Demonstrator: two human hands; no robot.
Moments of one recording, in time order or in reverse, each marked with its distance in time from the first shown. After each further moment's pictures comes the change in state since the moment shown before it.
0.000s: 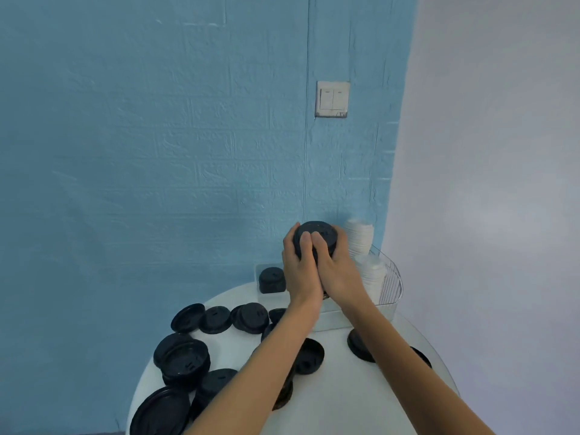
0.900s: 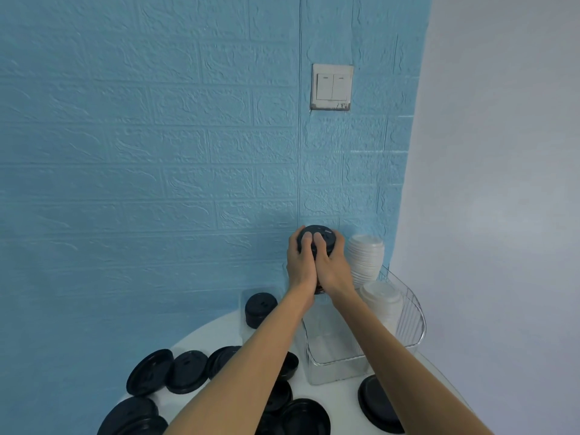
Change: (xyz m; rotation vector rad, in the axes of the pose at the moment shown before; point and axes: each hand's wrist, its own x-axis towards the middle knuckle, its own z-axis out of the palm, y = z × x) left_hand 0.158 -0.090 0.049 0.027 -0.100 -0.160; right_hand 0.166 0.091 0.037 -0.007 0.129 0.116
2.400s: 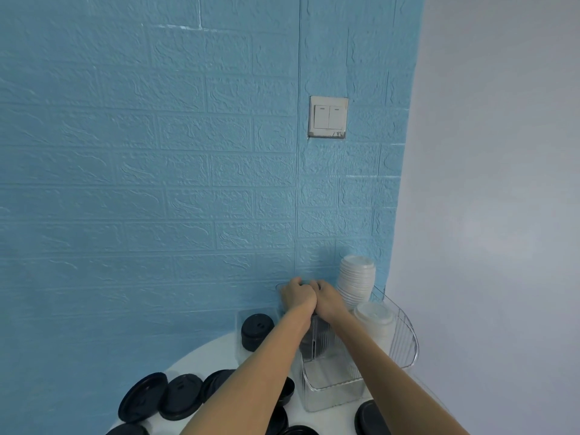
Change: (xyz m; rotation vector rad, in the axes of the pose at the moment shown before) left_hand 0.019 -0.025 0.000 0.464 0.094 -0.200; right_hand 0.029 0.043 0.003 -0.272 -0.245 0.091
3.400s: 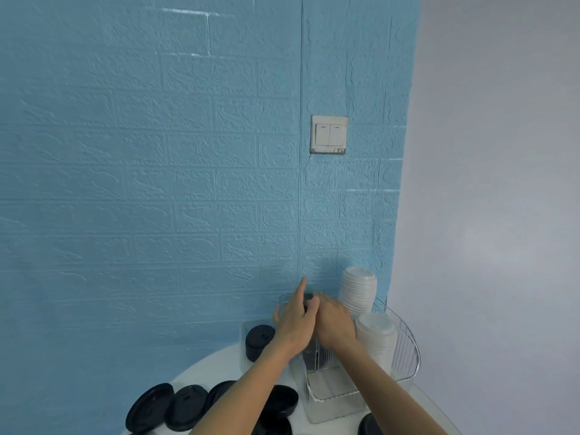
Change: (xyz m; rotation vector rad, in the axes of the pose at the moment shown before) left_hand -0.023 -0.023 -0.042 0.436 -0.257 0.430; right_hand -0.022 0.010 0.000 -0.675 0.109 -0.349
